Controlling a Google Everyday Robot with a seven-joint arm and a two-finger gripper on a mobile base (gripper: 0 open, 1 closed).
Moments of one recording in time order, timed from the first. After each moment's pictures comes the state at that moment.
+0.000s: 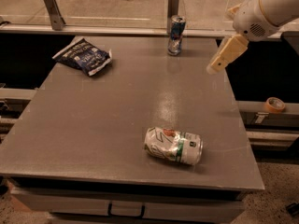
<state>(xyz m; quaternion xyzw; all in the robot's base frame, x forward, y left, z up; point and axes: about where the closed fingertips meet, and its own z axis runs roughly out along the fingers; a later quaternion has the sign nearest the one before) 0.621 -0.183 0.965 -0.56 0.75 0.01 0.36</state>
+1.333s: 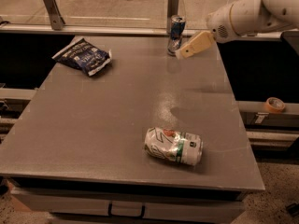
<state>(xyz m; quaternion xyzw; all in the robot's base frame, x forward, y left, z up) 0.706 -0.140 0.938 -0.45 0.76 0.12 0.45</state>
